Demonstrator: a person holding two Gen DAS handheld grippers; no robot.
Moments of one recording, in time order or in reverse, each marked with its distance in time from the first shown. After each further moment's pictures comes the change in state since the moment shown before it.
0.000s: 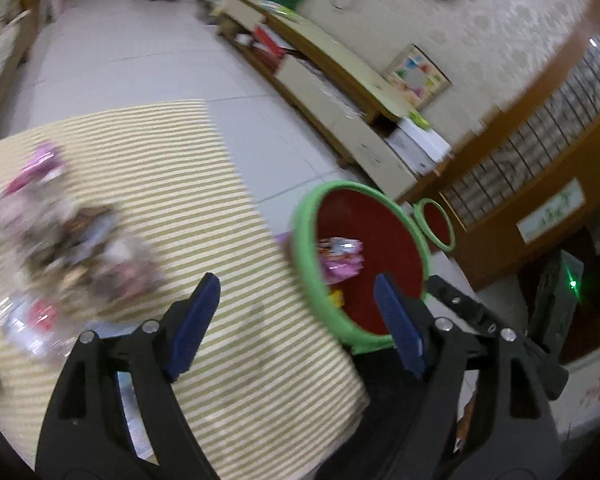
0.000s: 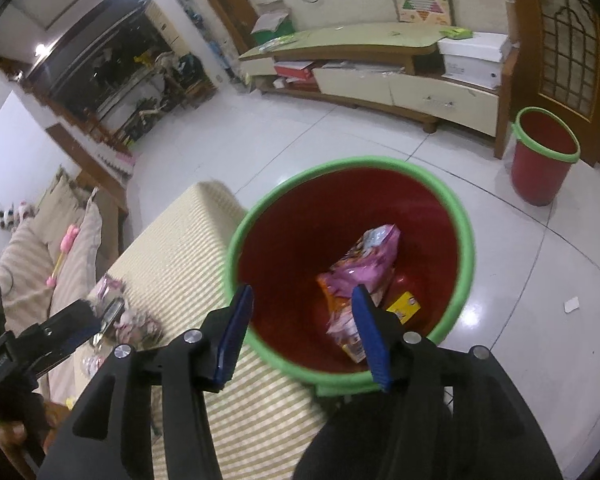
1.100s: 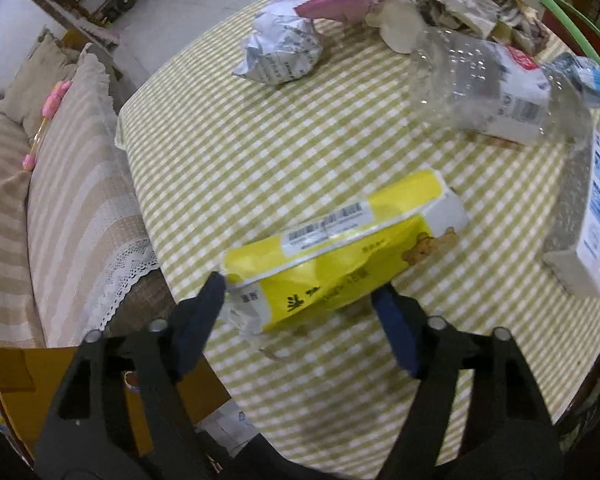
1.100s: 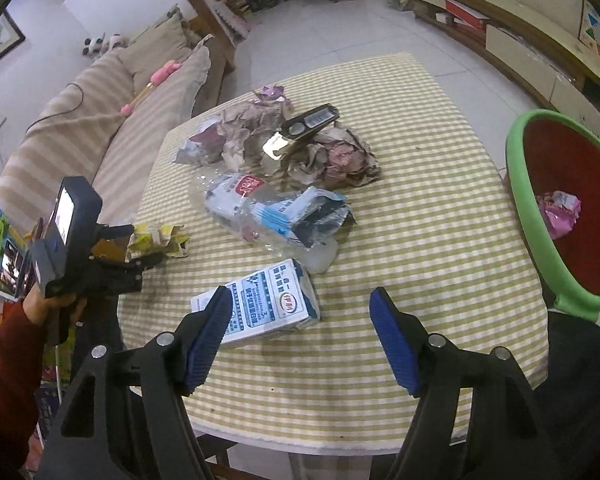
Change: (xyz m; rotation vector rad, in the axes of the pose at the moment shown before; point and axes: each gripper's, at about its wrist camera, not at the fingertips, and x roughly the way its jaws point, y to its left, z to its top) left arm -0.073 0.254 -0.078 0.344 0.350 0.627; right arm 0.039 0.205 -0.119 -0.436 0.335 0.204
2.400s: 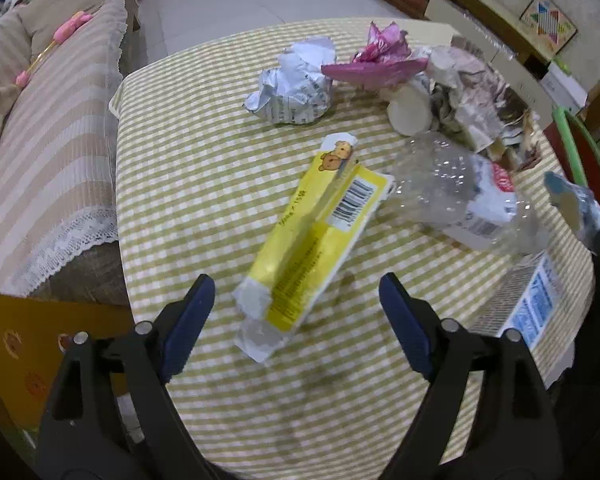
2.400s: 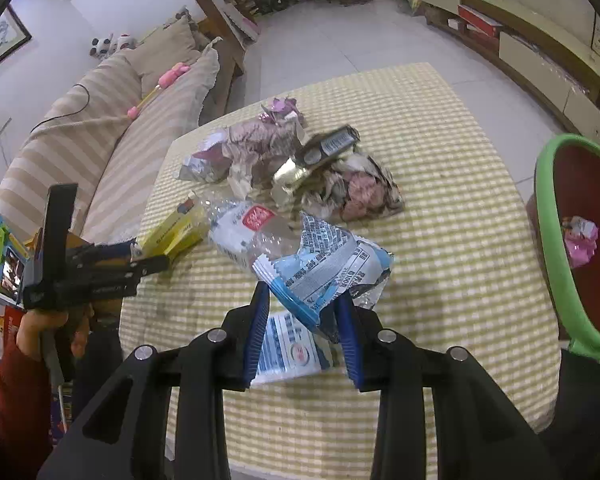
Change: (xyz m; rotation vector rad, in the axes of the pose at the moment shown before) left arm -0.024 0.006 0.024 -0.288 -0.037 -0.177; right arm 0.014 -0.004 0.020 0.004 -0.019 0.037
